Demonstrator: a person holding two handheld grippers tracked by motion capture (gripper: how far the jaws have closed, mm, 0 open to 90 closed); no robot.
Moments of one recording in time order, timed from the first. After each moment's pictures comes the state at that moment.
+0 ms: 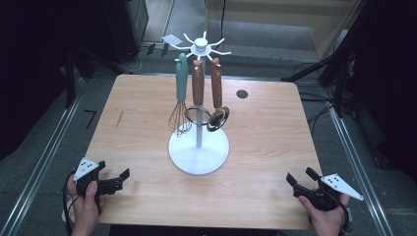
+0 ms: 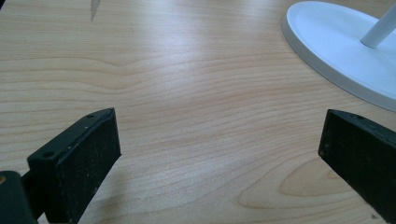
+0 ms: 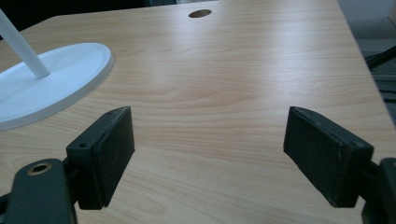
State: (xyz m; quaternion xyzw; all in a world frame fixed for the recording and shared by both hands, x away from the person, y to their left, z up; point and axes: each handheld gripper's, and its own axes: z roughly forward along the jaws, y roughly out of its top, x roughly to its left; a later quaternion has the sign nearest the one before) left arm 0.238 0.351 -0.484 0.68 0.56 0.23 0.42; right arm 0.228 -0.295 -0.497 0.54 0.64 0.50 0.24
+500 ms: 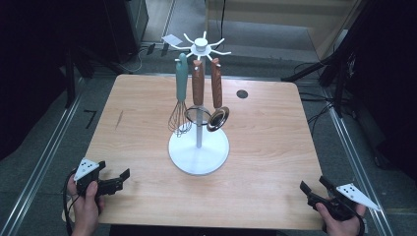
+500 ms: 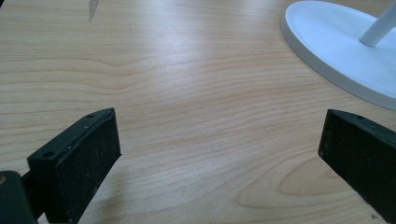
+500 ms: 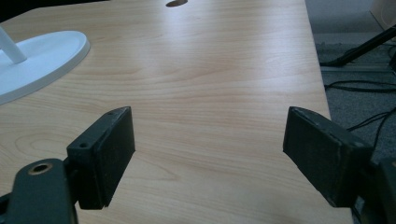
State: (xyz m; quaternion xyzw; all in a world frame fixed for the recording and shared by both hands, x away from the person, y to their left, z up) left arm 0.237 0.350 -0.484 0.68 0.55 0.23 0.42; right arm 0.208 -0.334 -0.509 0.55 0.63 0.49 0.25
